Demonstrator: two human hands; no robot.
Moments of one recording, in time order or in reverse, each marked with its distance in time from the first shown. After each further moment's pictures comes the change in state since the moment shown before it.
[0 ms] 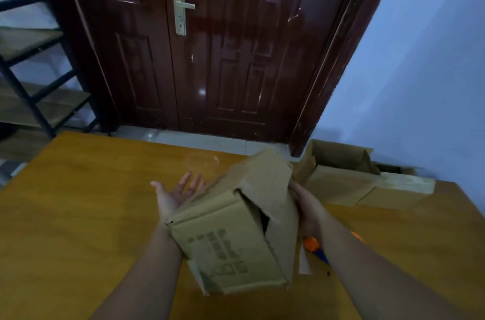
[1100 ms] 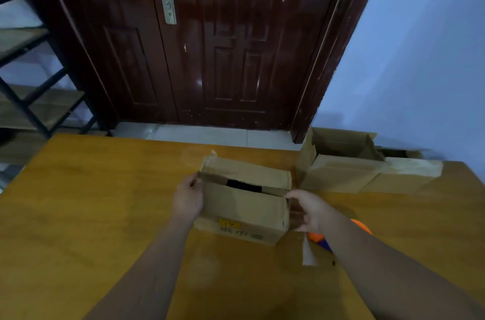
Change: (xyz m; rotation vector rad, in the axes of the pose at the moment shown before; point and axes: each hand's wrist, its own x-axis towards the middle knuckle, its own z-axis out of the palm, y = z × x) left_hand 0.016 -0.018 0.003 1.472 0.146 0.356; right_hand 0.022 0.012 -0.023 -0.240 0.265 0.156
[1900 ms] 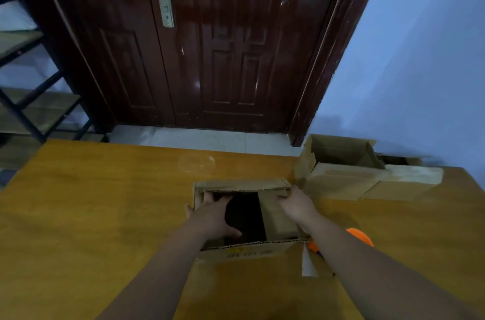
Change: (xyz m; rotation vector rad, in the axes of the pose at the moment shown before) left_hand -0.008 0.020 0.025 0.985 -0.500 0.137; right_hand 0.016 -0.017 0.019 -0.682 0.196 -0.399
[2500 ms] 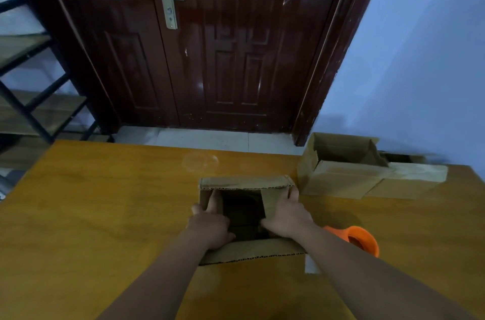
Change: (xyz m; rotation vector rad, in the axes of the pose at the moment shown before) left_hand -0.013 -0.005 0.014 0.226 -0.070 0.015; right_hand -0.019 -0.002 0.026 -0.517 -0.067 -0.097
